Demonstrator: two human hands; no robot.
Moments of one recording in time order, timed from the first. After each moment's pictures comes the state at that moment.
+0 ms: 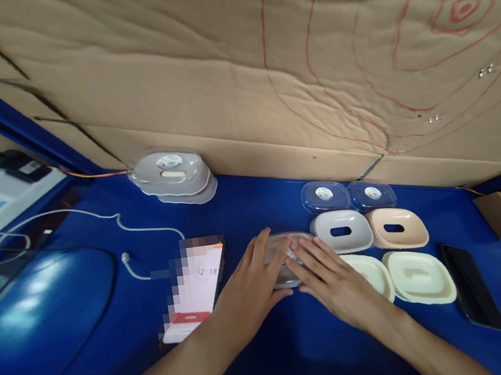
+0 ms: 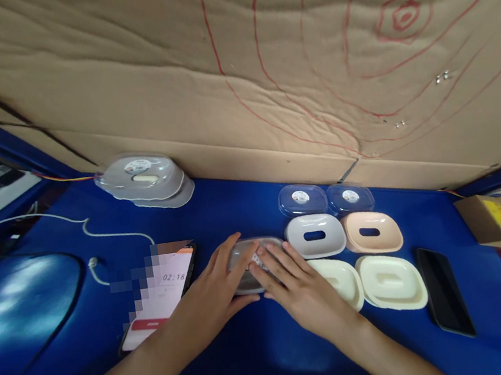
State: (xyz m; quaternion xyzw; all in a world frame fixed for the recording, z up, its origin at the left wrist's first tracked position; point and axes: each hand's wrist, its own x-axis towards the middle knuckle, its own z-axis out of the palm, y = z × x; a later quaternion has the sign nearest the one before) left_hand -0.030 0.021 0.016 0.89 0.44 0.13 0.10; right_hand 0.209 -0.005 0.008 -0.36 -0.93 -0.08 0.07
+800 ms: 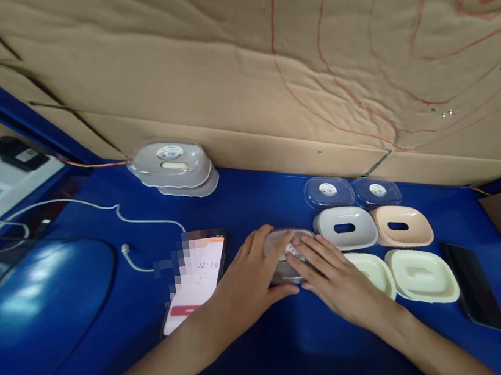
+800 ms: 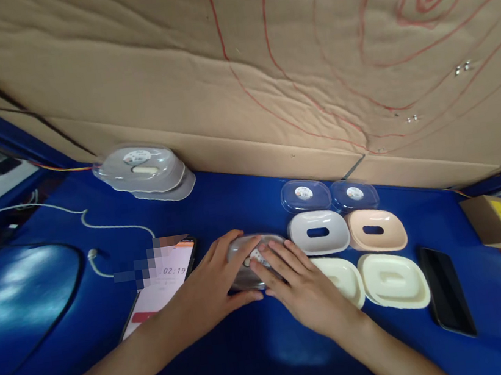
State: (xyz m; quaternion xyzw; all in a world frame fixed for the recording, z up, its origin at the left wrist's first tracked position) left_hand -0.037 0.033 0.023 0.86 0.42 0.16 0.23; right_hand 0.209 -0.006 0.009 -0.38 -0.92 -0.01 0.09
